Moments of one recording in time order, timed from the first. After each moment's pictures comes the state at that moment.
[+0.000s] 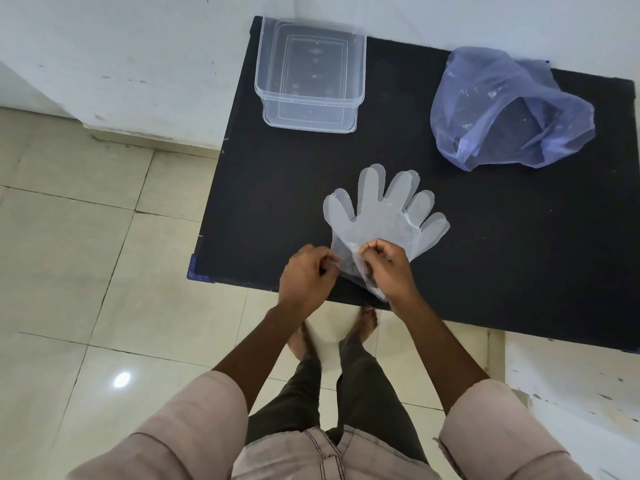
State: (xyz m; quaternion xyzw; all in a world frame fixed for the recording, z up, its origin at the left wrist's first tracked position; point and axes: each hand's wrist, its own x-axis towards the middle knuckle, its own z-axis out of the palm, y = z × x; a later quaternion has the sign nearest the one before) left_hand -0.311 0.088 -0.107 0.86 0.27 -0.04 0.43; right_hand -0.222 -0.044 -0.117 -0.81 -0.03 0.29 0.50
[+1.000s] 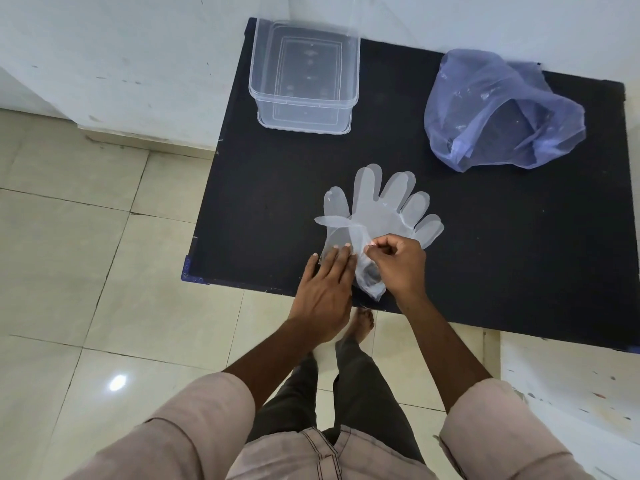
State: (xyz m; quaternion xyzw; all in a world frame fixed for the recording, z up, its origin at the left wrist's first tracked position) left_hand -0.324 0.053 -0.128 0.97 0.05 -0.12 0.19; right_hand -0.209 -0.054 -0.107 -0.88 -0.03 0.17 0.44
